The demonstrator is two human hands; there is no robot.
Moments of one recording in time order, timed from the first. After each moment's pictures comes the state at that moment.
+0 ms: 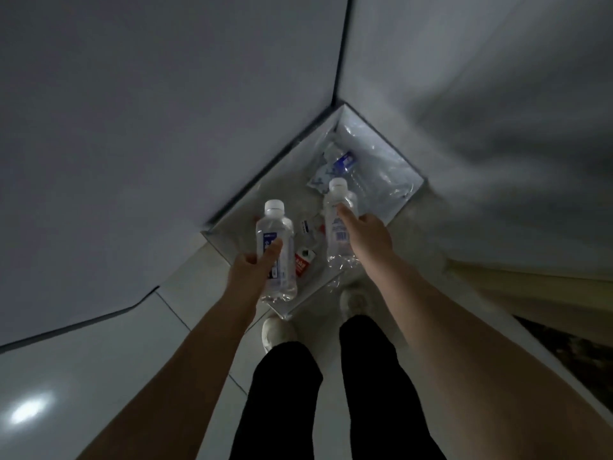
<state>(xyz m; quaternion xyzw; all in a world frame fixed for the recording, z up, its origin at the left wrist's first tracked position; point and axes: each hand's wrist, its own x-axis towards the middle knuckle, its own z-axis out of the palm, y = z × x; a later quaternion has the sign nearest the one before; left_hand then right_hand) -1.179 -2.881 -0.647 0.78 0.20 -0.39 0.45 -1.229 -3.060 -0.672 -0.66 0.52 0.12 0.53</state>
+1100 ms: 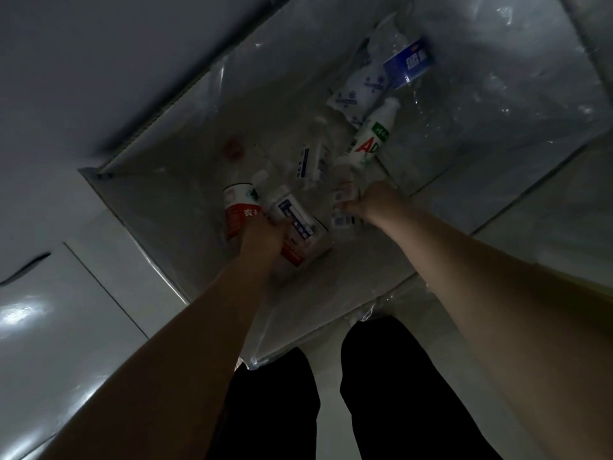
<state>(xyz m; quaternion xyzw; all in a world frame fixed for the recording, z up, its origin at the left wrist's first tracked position) -1.157 -2.918 -0.968 0.83 0.22 -0.43 0.28 -1.179 -3.093 -0.959 -0.75 0.34 0.42 0.38</state>
